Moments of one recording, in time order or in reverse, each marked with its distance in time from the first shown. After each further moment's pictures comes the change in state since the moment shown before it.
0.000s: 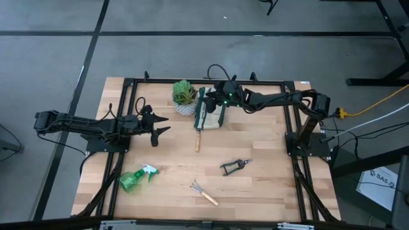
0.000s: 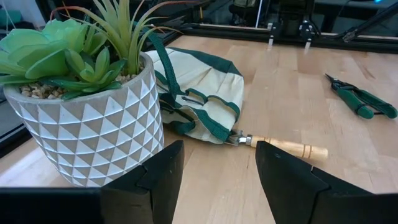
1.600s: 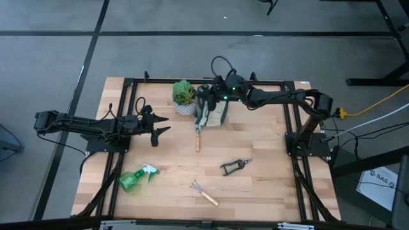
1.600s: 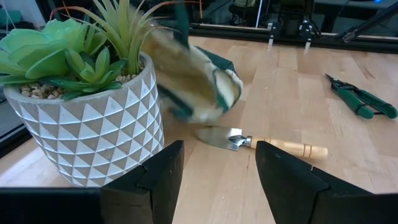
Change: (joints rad) left arm 0.000 0.000 0.000 0.000 0.000 0.000; right arm -0.015 -0.038 0.070 0.100 -0.275 0.009
